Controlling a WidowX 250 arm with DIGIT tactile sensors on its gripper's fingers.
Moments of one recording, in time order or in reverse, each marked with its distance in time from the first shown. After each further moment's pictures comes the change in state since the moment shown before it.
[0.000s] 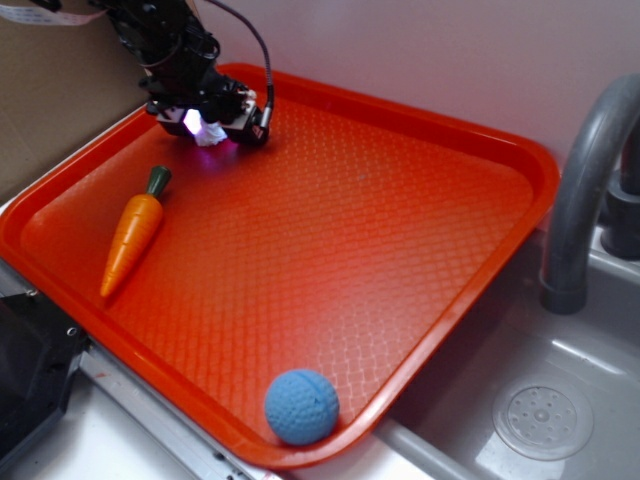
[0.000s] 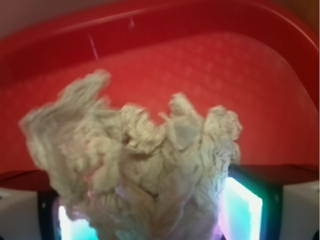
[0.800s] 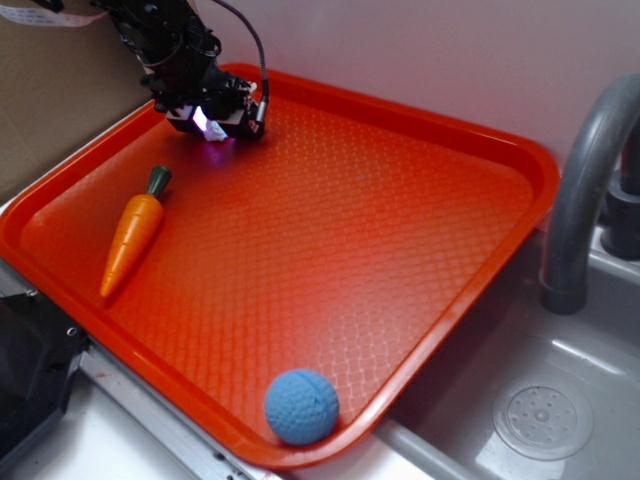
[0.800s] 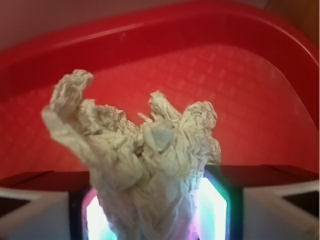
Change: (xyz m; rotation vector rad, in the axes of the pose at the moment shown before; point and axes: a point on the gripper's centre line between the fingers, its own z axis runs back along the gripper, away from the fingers) arm -0.009 0.005 0.005 0.024 0.020 0.004
